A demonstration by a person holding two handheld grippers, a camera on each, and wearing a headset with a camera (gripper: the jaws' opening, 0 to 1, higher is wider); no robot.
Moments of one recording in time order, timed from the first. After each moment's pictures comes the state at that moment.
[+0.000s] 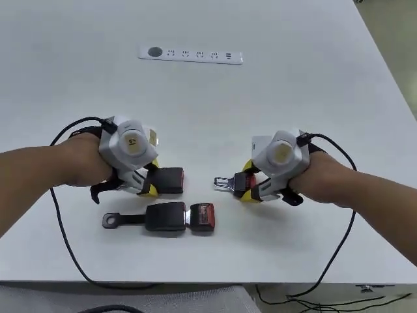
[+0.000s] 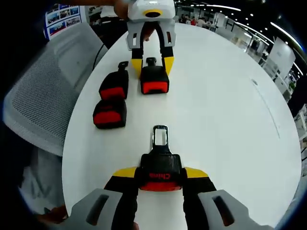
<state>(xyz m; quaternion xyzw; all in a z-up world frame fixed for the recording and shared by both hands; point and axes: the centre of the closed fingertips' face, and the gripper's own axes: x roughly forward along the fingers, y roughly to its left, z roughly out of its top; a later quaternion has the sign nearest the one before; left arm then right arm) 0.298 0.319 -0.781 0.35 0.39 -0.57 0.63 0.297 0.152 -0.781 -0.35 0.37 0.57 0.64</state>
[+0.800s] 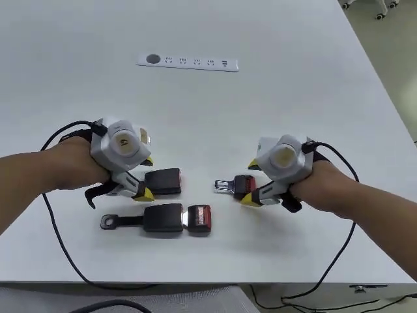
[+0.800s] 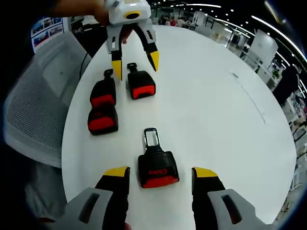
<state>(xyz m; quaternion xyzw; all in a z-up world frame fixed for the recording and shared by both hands) 0.304 0.326 -0.756 0.33 0.37 -0.53 0.69 0.300 0.145 -0.763 -0.32 0.36 0.51 0.71</state>
